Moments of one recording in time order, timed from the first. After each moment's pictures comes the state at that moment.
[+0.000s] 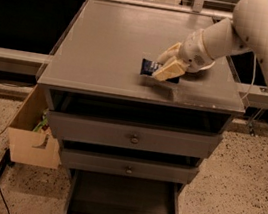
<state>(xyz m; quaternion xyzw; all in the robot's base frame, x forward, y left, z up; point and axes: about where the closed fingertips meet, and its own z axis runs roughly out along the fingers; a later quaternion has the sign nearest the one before) 0.666 -0.066 0.866 -0.64 0.67 0.17 0.34</state>
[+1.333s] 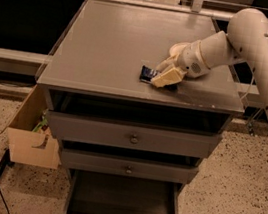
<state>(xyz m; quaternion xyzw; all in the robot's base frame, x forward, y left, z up) 0.677 -0.068 0.827 -0.60 0.70 0.21 0.33</state>
